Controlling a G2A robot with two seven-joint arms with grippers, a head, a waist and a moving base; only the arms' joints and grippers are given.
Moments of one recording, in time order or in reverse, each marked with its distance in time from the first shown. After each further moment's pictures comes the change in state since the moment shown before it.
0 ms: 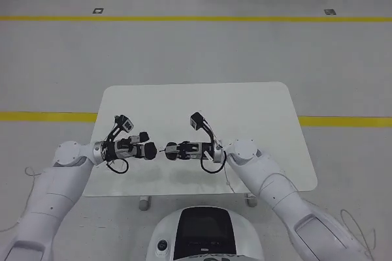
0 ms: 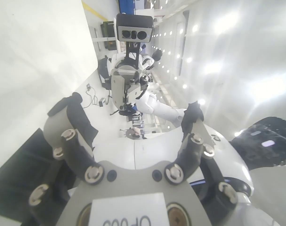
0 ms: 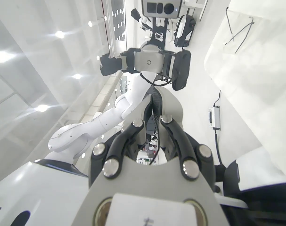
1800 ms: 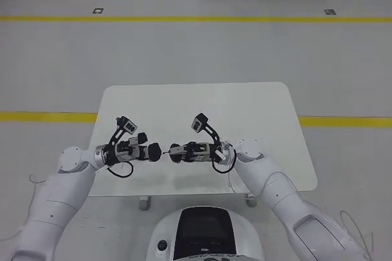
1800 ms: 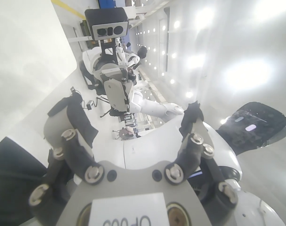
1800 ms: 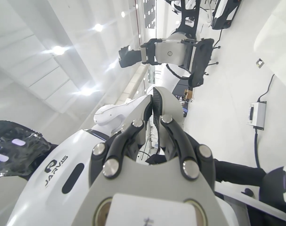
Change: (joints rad) left arm 0.068 -0.014 -0.027 -0.060 -0.170 0.000 0.000; right arm -0.013 -0.021 0.054 0.068 0.271 0.000 0.236
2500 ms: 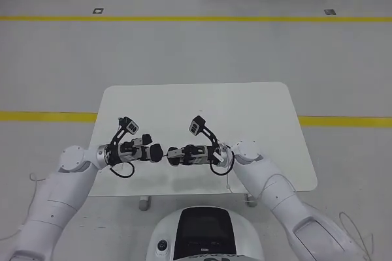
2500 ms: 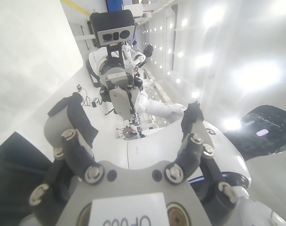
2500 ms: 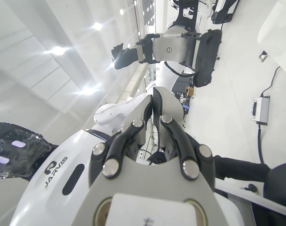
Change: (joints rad) left arm -0.001 0.012 0.010 -0.017 0.065 0.003 0.038; right arm -0.017 0.006 -0.014 -0.039 -0.022 0.032 -0.027
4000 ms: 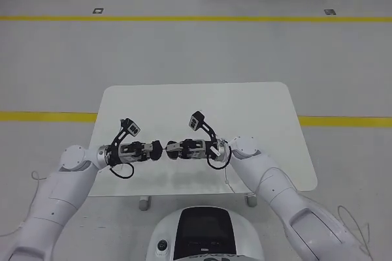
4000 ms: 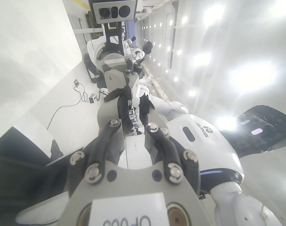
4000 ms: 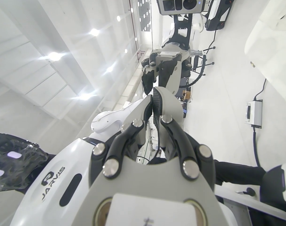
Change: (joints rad) left arm -0.031 0.005 0.045 0.043 -0.027 0.006 -0.038; right arm 0.072 -0.028 -0.030 0.112 0.010 -0.032 -0.033
